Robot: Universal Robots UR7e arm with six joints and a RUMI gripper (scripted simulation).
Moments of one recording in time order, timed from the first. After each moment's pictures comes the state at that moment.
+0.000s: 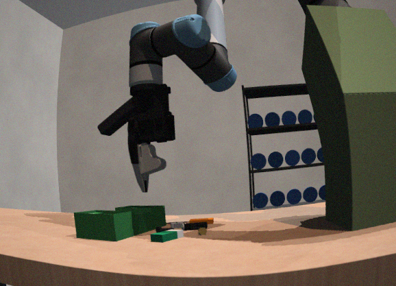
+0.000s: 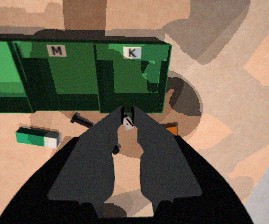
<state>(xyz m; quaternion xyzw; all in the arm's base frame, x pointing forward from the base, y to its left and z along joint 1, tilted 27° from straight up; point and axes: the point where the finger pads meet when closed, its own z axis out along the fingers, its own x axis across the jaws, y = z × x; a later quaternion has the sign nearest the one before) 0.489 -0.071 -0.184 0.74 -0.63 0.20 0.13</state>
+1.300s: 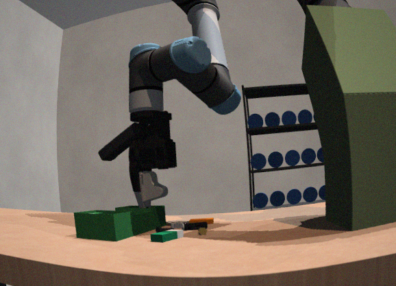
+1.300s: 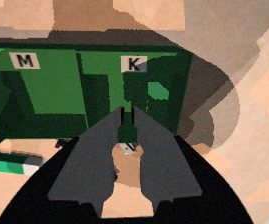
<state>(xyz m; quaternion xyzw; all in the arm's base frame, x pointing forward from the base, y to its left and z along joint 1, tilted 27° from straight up) 0.497 -0.096 -0.235 0.74 -0.63 0.20 0.13</state>
